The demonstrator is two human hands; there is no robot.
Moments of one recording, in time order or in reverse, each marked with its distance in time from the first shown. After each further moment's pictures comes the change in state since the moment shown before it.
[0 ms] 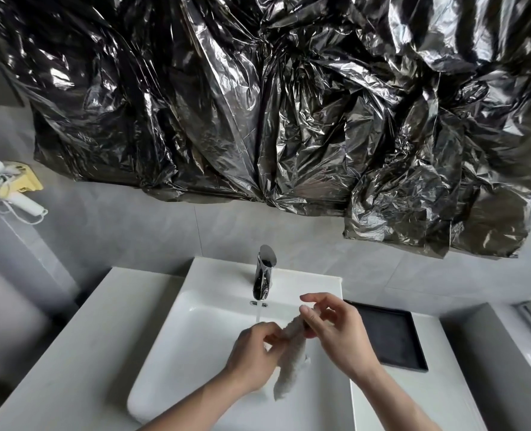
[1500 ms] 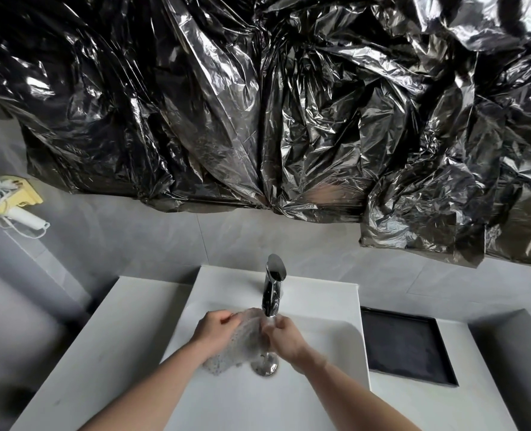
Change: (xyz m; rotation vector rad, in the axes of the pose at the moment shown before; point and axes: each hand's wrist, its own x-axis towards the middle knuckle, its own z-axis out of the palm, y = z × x) left_hand 0.100 -0.107 -0.075 0.103 0.131 -0.339; right_hand 0.092 0.109 0.125 -0.007 -0.330 0.430
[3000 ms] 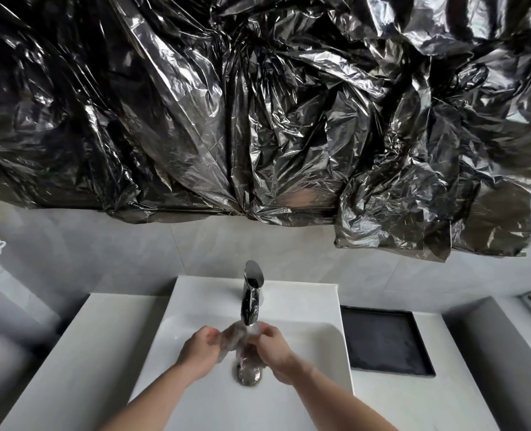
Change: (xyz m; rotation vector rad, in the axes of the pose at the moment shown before) left_hand 0.006 -0.015 0.022 0.078 -0.111 -0.120; right_hand -0.025 -0.017 -0.012 0.115 -0.078 0.023
